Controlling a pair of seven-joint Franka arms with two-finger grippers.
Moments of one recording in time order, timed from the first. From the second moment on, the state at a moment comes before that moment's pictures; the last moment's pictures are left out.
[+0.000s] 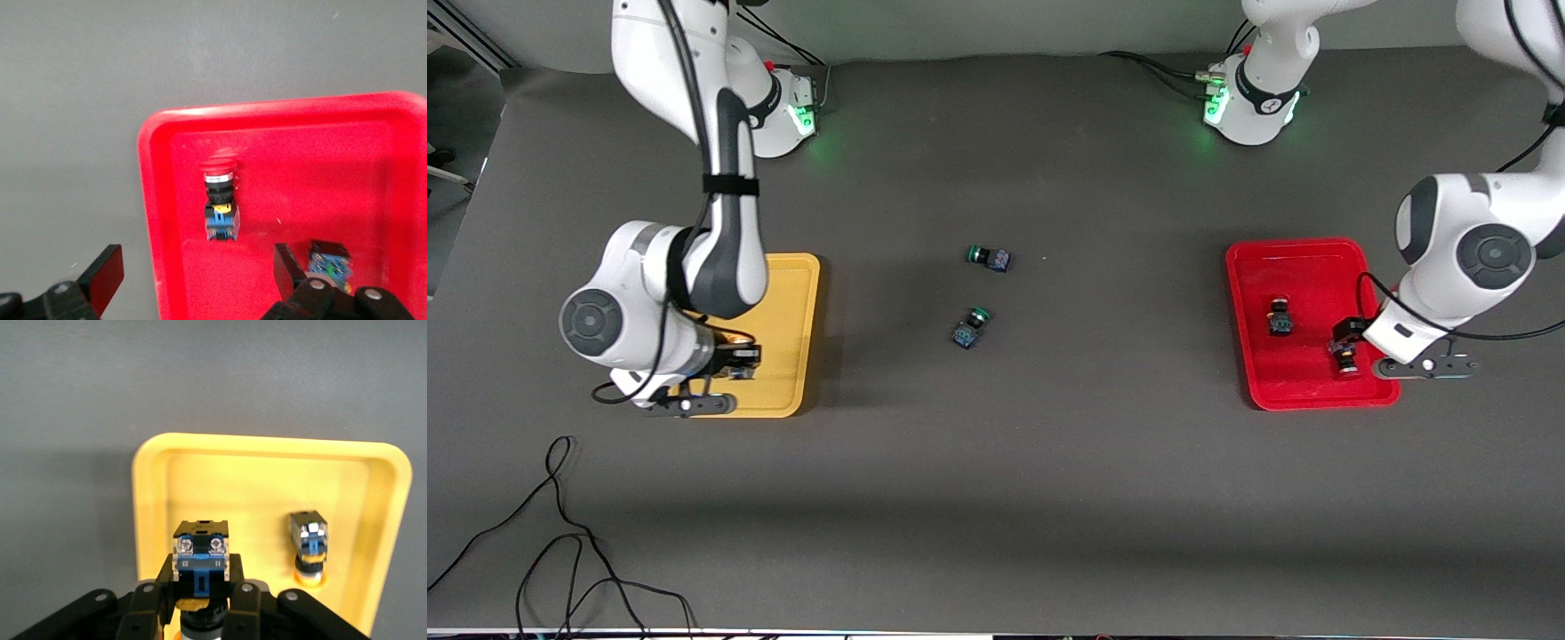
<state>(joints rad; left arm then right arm) 0.23 0.19 -0.19 -2.10 0.31 2.24 -0.13 1.04 0.64 -1.05 -1.92 0.62 2.05 -0.31</state>
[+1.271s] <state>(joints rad) -0.08 -0.02 0.00 -1.76 0.09 1.69 -0.07 1.13 0.63 -1.25 -1.73 0.63 1.75 -0.20</state>
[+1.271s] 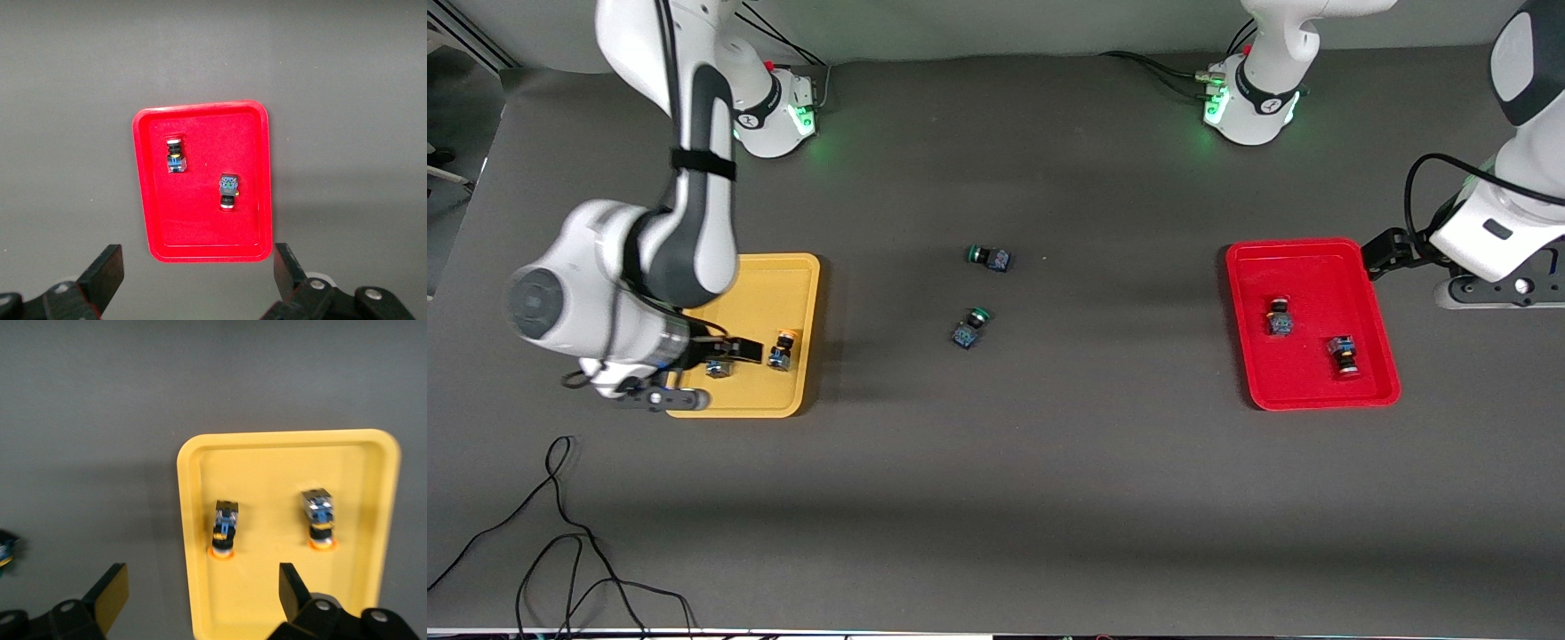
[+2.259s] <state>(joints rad) 0.01 -0.03 -0.08 -1.77 0.09 1.69 -0.04 0.64 0.18 -0.71 -1.53 0.14 1.61 0.08</state>
